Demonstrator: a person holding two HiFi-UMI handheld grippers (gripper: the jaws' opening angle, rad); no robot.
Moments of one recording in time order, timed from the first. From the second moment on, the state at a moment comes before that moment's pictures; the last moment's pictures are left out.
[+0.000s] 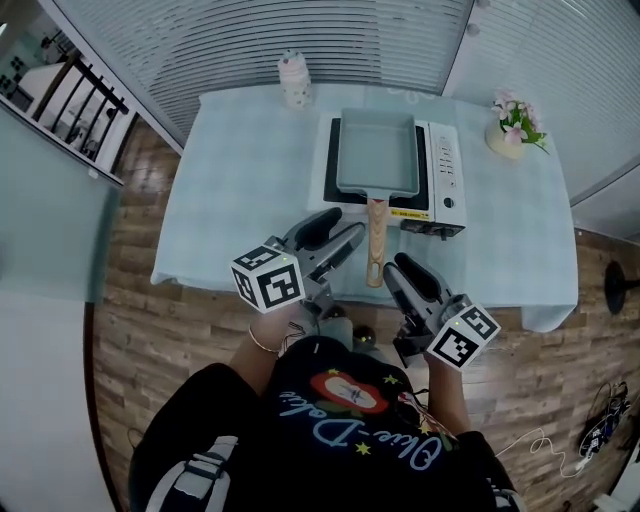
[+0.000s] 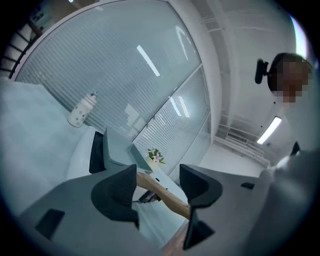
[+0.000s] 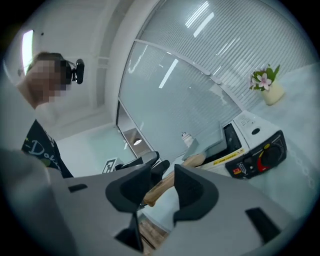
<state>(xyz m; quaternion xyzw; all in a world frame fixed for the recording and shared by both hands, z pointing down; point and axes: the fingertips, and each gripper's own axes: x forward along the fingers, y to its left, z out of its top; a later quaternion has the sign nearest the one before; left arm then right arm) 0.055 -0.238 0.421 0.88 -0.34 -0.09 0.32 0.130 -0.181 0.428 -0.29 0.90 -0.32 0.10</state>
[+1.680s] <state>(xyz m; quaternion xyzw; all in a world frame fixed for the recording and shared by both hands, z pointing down) 0.120 -0.271 0.473 0.76 -0.16 -0.14 0.61 0.086 -0.197 0.454 -0.19 0.84 -0.49 0.13</state>
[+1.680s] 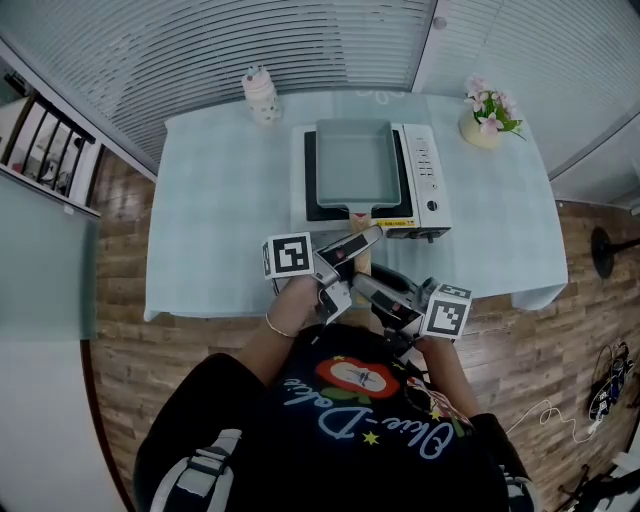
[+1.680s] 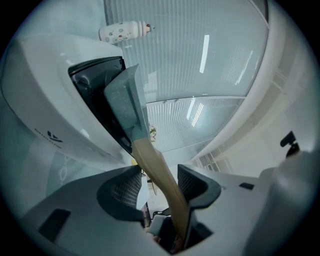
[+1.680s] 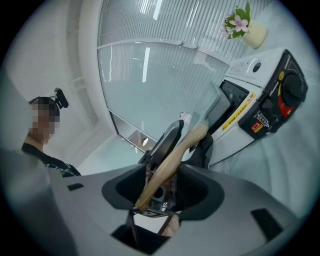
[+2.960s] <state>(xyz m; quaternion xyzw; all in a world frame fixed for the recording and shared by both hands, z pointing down) 0.122 -0.265 0.473 0.73 -0.17 -0.13 0.65 0.075 -0.197 0.458 -0.12 0.72 -0.65 0.23</state>
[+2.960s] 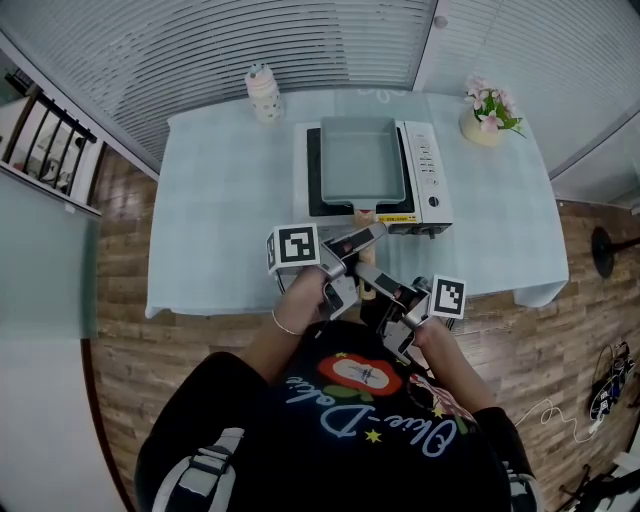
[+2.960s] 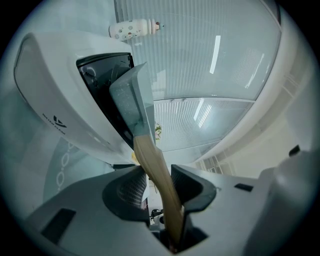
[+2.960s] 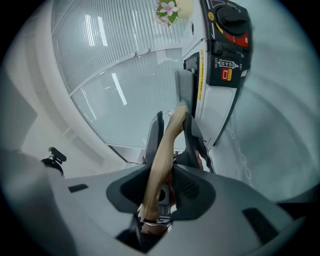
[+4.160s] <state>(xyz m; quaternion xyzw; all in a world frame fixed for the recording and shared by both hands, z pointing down) 0.117 -0.265 0.421 0.78 -0.18 -0.09 0.60 0.067 -0.196 0.412 -0.08 0.75 -0.61 0.26</state>
